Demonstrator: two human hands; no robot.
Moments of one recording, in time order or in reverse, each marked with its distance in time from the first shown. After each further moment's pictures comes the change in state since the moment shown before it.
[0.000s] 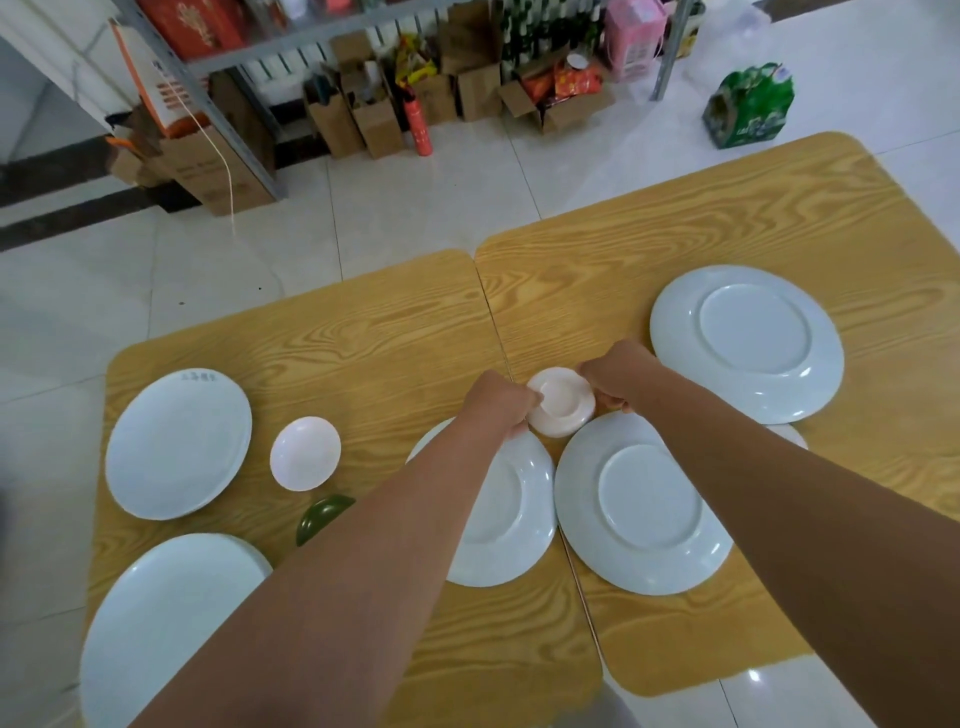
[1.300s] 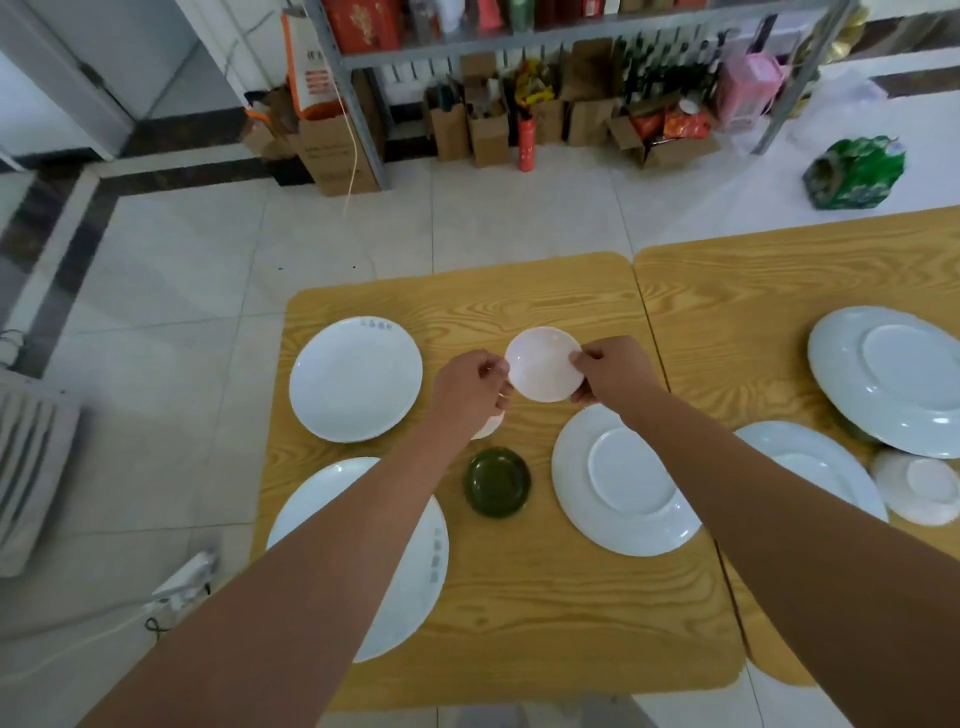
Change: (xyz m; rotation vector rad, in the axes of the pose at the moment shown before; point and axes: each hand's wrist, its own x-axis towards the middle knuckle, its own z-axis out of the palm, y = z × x) left_hand -0.047 -0.111 -0.233 -0.075 0.159 0.438; right_hand -0.107 -0.111 0.165 0.161 0.033 -0.348
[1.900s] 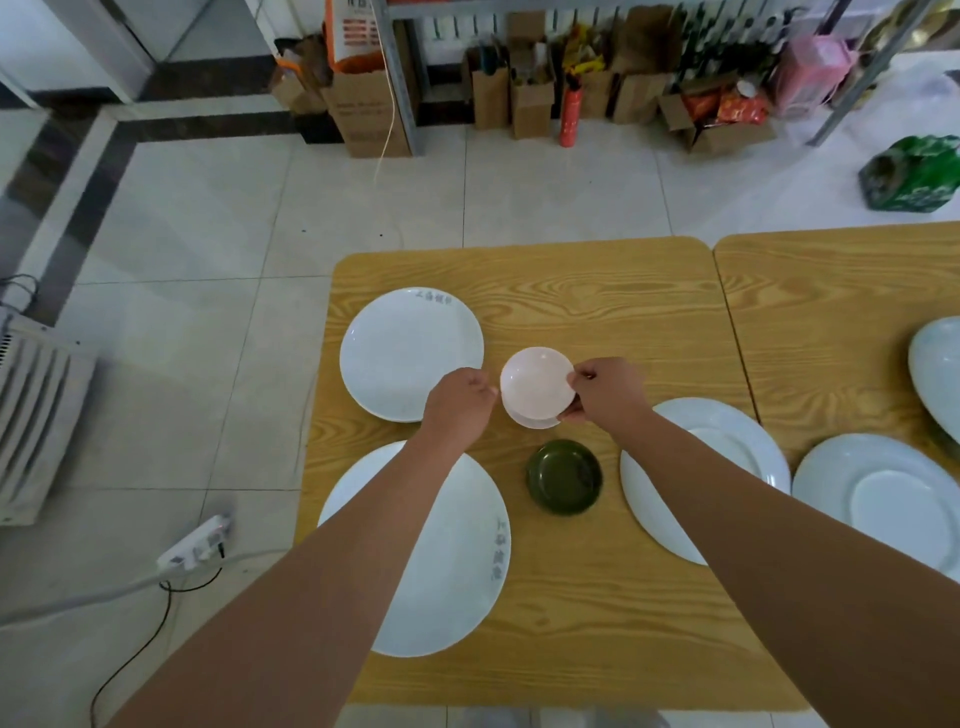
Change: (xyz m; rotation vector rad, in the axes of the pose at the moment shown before) left_hand 0.005 -0.074 -0.066 0.270 0.015 -0.161; right_hand 0.011 0.005 0.113 -0.101 -0.064 0.063
